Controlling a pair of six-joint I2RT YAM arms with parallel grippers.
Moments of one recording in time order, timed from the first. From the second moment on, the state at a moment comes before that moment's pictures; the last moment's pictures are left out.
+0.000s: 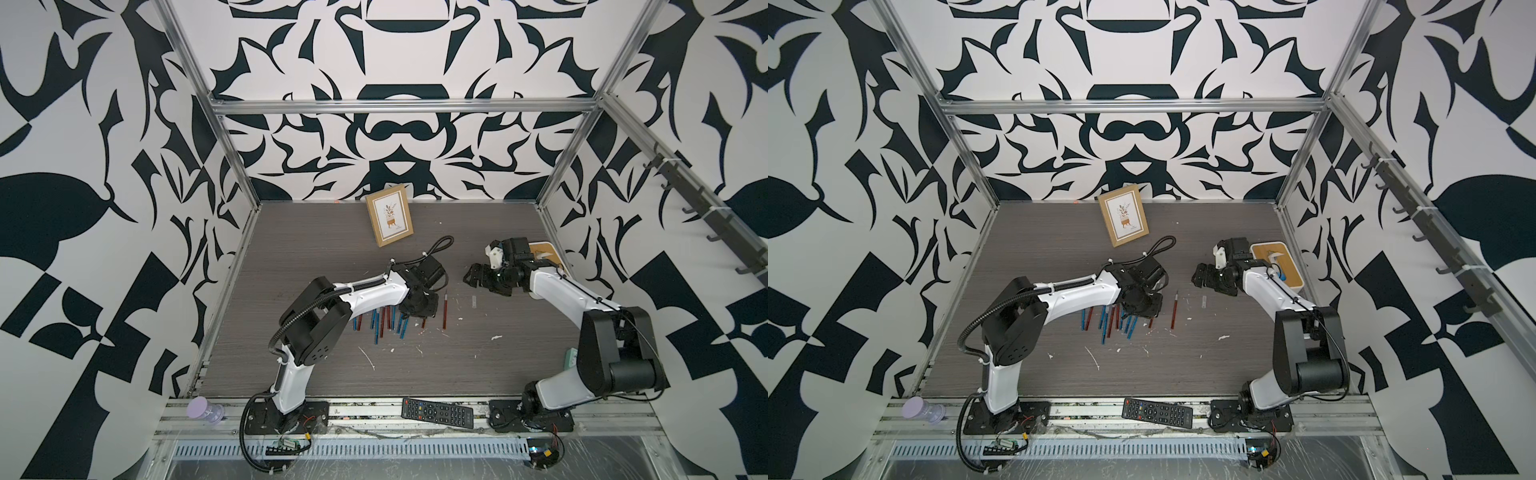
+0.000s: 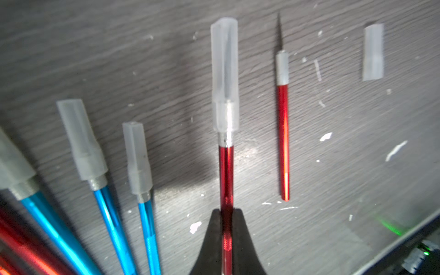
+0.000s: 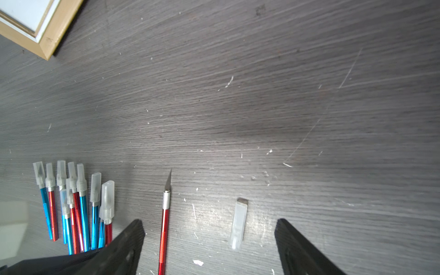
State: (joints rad) left arm -0.94 1.98 1.44 -0.64 0.14 -0.61; right arm 0.09 1.51 0.93 -0.49 -0.33 0.31
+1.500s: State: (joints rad) left arm -0.94 1.94 1.43 -0.49 0.22 -0.57; right arm 0.20 1.57 0.83 -0.12 -0.60 0.57
